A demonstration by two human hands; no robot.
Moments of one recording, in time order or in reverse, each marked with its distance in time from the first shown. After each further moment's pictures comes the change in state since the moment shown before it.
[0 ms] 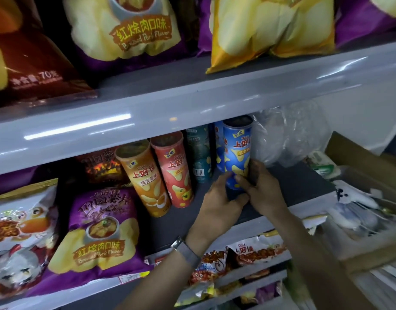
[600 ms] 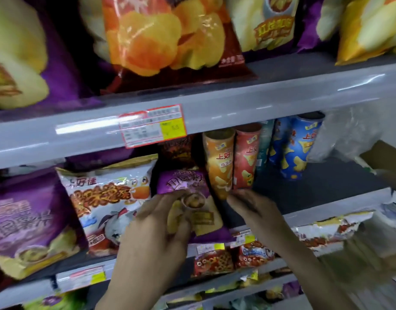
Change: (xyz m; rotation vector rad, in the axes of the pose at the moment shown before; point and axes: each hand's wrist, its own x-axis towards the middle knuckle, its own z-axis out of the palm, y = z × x) left_hand -0.188 -0.033 -0.238 0.516 0.334 0.070; right_hand -0.129 -0.147 0.113 0.128 -0.318 0.072
